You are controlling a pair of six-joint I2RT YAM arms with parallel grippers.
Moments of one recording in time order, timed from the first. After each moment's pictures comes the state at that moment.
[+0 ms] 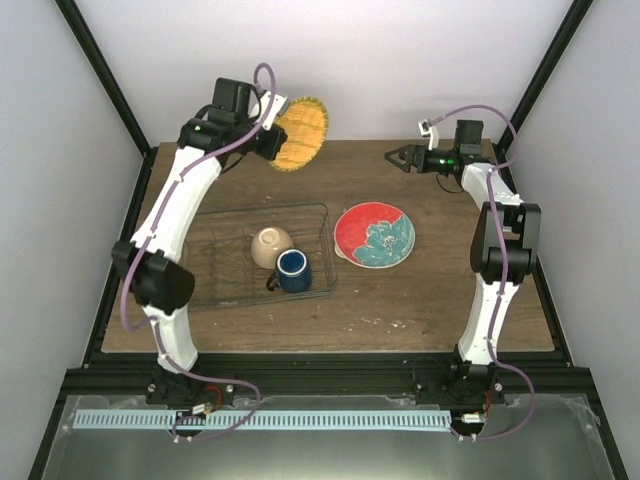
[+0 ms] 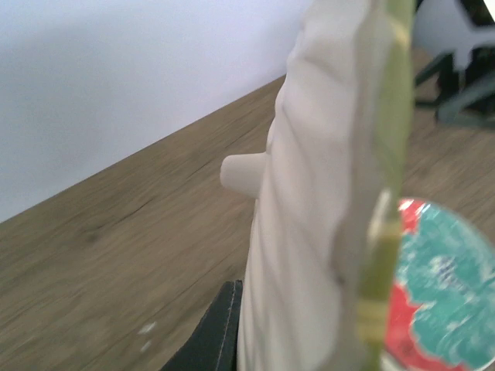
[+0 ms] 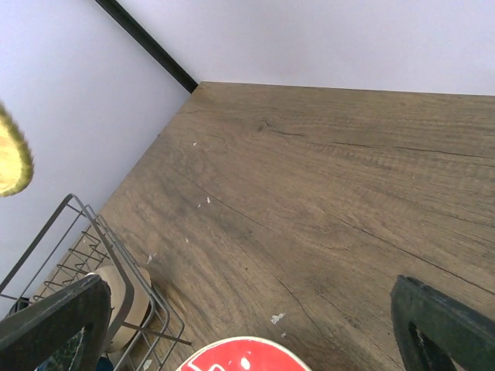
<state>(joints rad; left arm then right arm) -0.32 1.95 2.17 -0.87 0.32 0.12 -0.06 2.10 1.70 -0.24 -1.06 0.07</state>
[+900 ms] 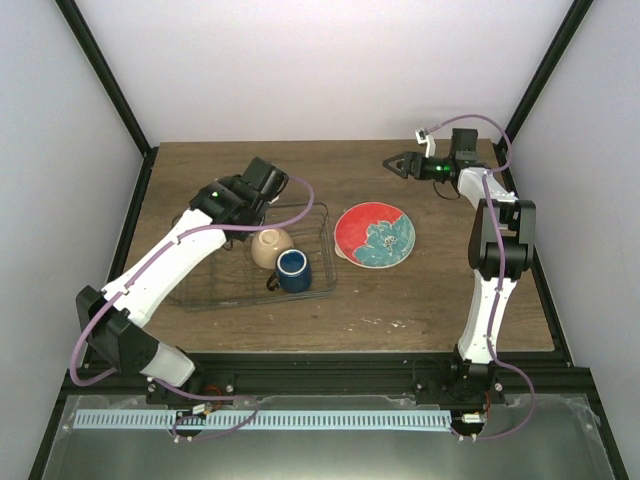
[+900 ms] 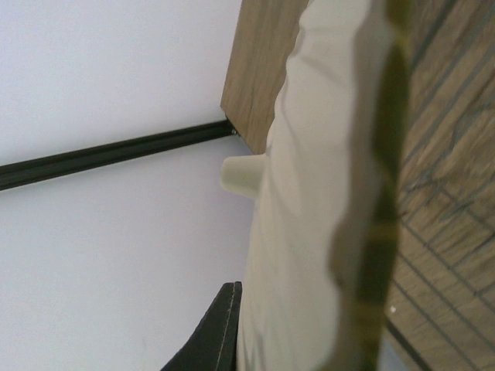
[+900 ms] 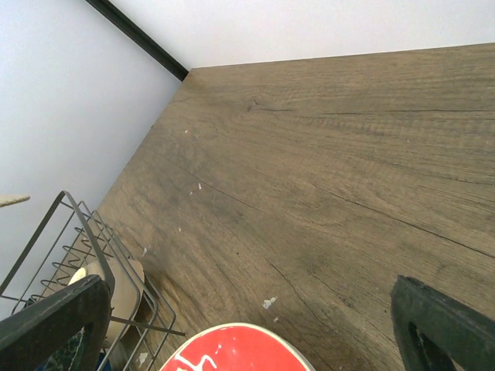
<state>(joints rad) -0.63 1.49 1.51 -1.06 -0.91 0.70 -0.06 2.15 1.67 -0.21 -1.05 0.09</state>
